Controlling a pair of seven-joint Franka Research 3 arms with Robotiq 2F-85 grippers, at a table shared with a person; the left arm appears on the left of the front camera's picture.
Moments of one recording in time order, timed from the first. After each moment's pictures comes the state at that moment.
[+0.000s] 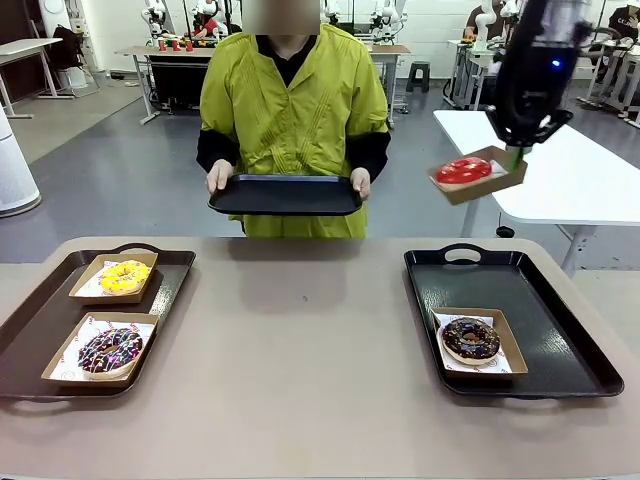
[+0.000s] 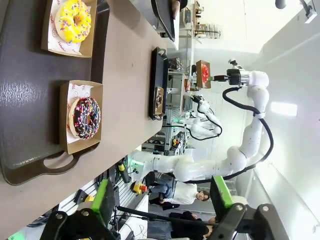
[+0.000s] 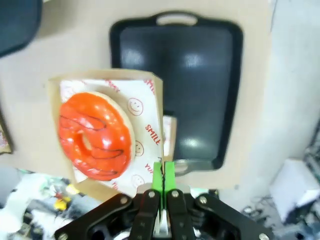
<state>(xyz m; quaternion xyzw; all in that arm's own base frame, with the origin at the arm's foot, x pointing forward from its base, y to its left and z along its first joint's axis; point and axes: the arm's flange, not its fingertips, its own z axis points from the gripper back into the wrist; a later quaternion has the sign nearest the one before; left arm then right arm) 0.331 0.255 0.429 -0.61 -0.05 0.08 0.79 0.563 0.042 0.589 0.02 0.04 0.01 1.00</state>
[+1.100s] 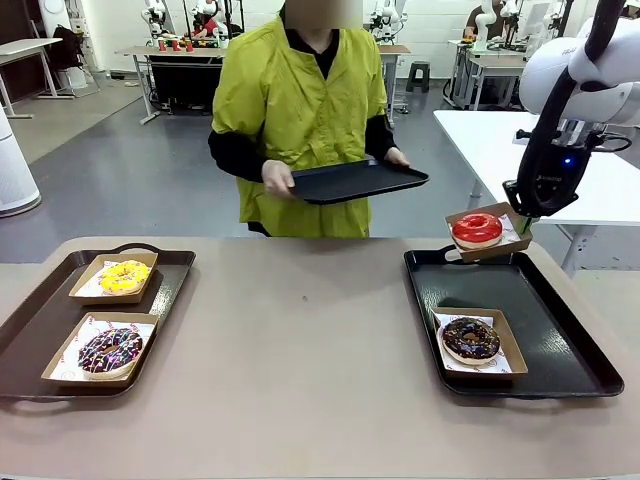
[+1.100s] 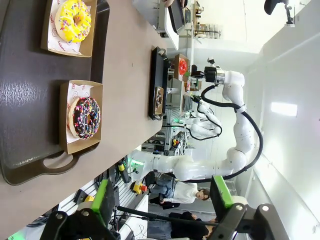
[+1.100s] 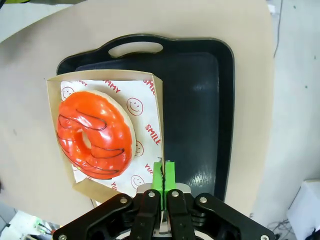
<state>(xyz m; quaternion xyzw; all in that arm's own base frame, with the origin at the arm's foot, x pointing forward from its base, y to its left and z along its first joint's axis) 0.331 0.255 0.429 -0.61 -0.05 0.08 0.79 0.569 -0.010 0.464 0.05 -0.01 -0.04 1.00</state>
